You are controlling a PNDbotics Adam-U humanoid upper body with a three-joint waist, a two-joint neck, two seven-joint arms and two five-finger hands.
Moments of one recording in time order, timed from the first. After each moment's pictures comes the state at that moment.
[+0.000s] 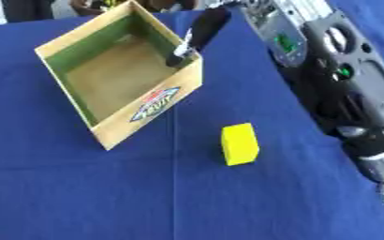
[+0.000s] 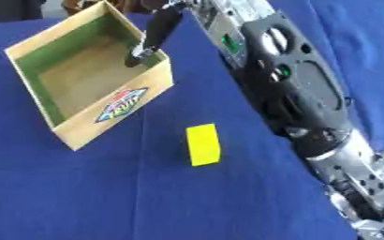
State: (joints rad) left arm -0.36 0.17 0.07 -1.98 0.08 -0.08 0.35; right arm -1.28 -0.28 0.35 -1.25 1.06 0.10 0.78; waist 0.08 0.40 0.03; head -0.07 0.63
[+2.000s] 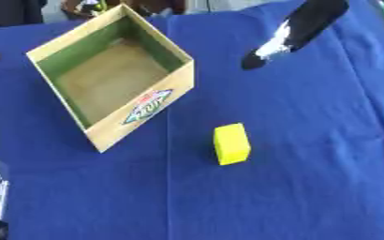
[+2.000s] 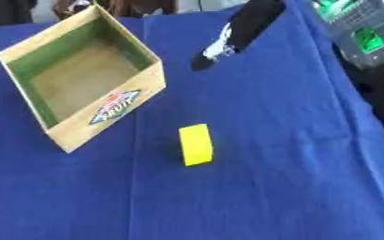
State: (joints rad) left arm -0.34 0.18 0.07 -1.98 0.07 -0.08 0.35; right arm -1.15 -0.65 0.41 -1.63 0.68 0.15 0.83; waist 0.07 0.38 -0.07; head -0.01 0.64
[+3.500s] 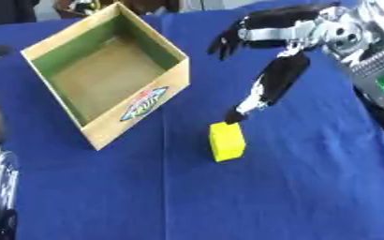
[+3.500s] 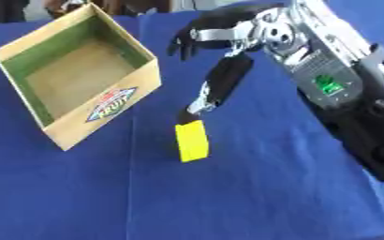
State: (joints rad) left arm -0.34 0.19 0.07 -1.98 0.07 -0.08 0.36; right arm -1.08 -0.53 0.51 -1.63 0.59 0.16 0.90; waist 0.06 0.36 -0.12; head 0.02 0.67
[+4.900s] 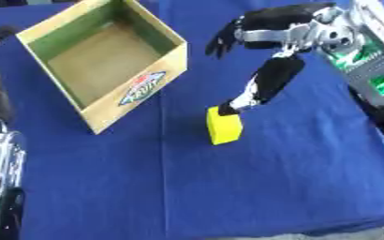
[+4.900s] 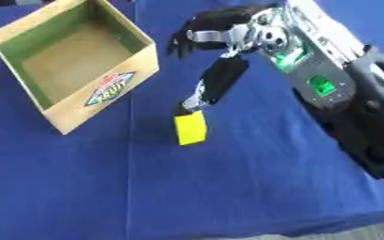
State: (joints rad) left arm -0.32 0.20 0.07 -1.98 0.07 -0.07 0.36; right arm -1.03 -0.48 0.55 -1.62 0.65 0.10 0.87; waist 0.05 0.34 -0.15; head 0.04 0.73
